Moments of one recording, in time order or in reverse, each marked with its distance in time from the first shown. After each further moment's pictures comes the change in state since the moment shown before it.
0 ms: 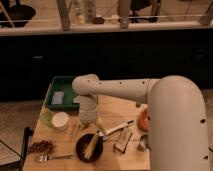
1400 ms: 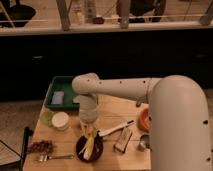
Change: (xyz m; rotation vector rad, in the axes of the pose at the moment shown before) arm 0.000 0.001 -0.005 0.000 0.020 0.007
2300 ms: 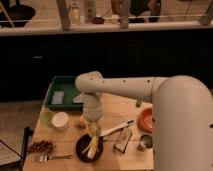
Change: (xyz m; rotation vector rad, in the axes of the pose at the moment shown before) arm -0.004 0.017 -0.006 -0.026 0.007 0.053
